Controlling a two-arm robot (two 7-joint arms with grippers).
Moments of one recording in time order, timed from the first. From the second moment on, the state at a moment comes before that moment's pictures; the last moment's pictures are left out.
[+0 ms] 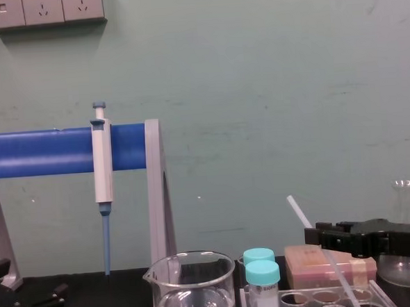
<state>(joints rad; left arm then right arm) -0.20 0.60 0.45 -1.41 -0.25 -0.12 0.03 0.71 0.30 -0.43 -0.67 0.51 -0.15 0.88</state>
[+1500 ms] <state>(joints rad) -0.20 0.60 0.45 -1.41 -0.25 -0.12 0.03 0.57 0.36 -0.37 -0.98 0.55 -0.16 0.76</state>
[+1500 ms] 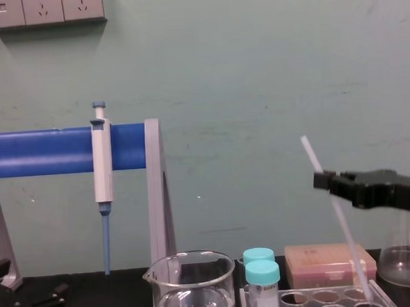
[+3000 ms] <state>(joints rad) -0.20 0.60 0.45 -1.41 -0.25 -0.12 0.03 0.30 0.29 -0.18 -1.19 0.38 -0.59 0.46</state>
